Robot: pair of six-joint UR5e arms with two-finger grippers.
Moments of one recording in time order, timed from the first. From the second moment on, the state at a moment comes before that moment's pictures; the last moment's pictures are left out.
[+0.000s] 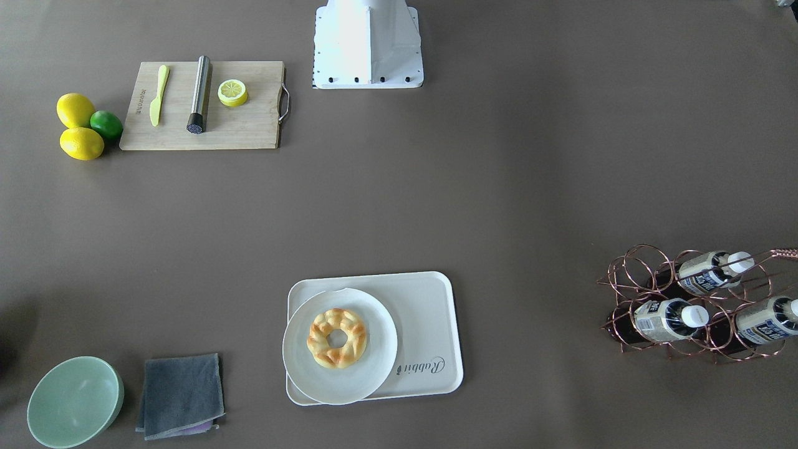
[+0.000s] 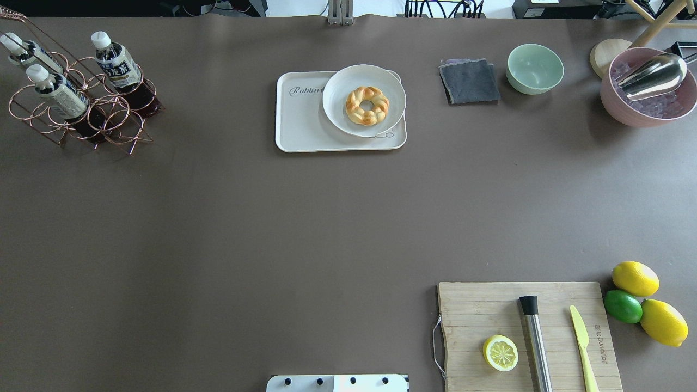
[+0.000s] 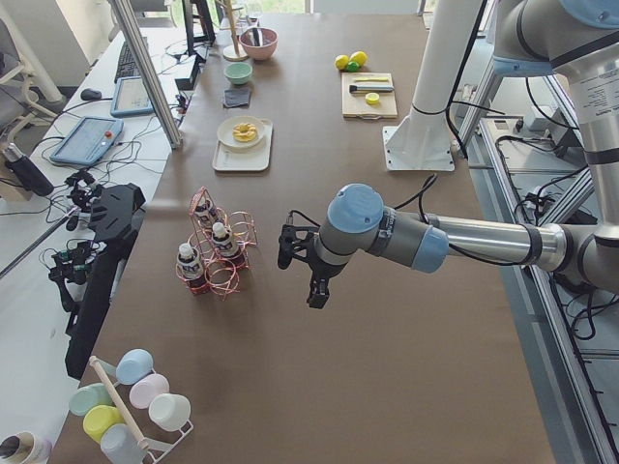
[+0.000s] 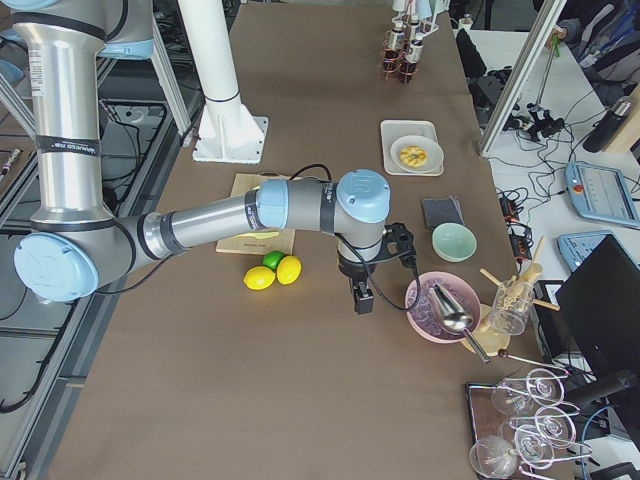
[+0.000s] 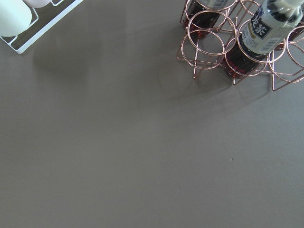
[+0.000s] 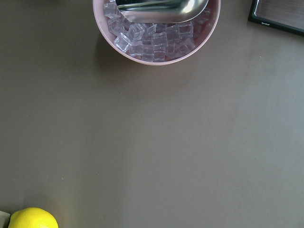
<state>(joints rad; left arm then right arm) -1.61 -1.20 -2.03 -1.82 -2.42 -0.20 1.65 -1.59 1.88 -1.89 2.34 -0.33</state>
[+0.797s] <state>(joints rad) -1.61 -1.20 -2.03 -1.84 -2.41 -0.20 1.65 -1.59 1.88 -1.89 2.34 -0.34</state>
